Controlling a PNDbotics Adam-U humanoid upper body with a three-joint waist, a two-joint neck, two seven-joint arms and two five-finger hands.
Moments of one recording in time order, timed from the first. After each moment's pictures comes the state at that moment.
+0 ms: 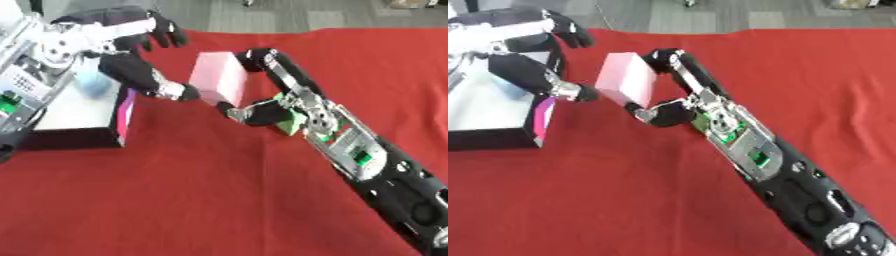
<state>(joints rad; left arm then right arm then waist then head) -0.84 0.71 -0.44 -1.79 -0.46 0.39 -0.66 -0.82 -0.26 0.58 -1.49 0.15 0.12 -0.06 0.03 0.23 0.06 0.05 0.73</state>
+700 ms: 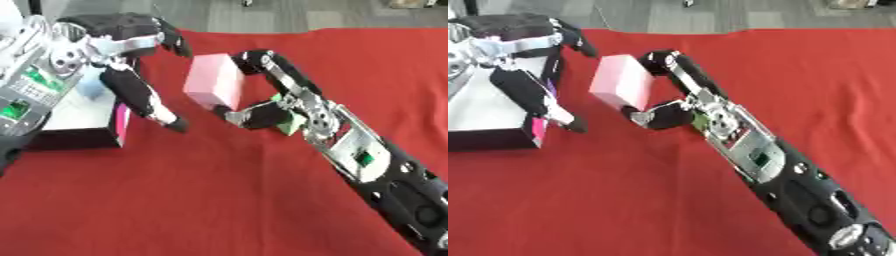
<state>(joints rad) -0.84 0.68 -0.44 -1.83 -0.67 0.27 -0.75 -0.82 -0.27 0.59 -1.52 0.14 0.15 -0.04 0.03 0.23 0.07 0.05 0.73</state>
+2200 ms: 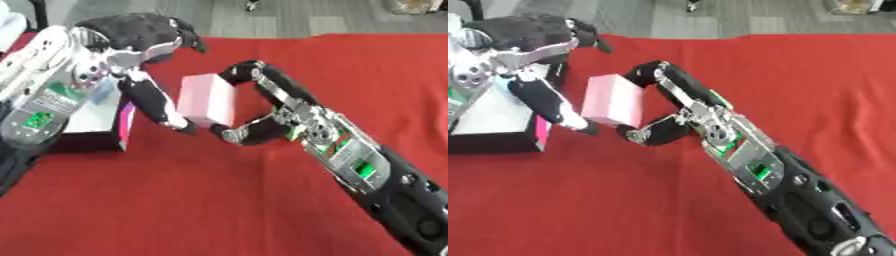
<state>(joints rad) -0.86 0.66 -0.49 -1.84 -0.78 0.25 -0.73 -0.82 -0.27 0.62 -1.56 0.26 0.07 0.05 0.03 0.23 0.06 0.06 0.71</state>
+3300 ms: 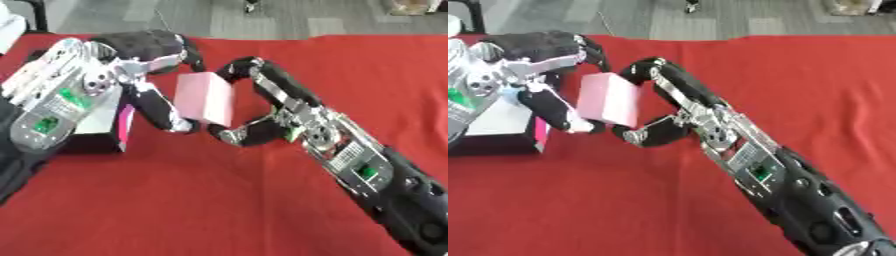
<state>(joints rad) -0.85 0.66 -0.51 -1.81 -0.67 0.28 -0.67 -0.82 -0.27 0.62 -1.59 0.29 0.07 0.05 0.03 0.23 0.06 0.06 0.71</state>
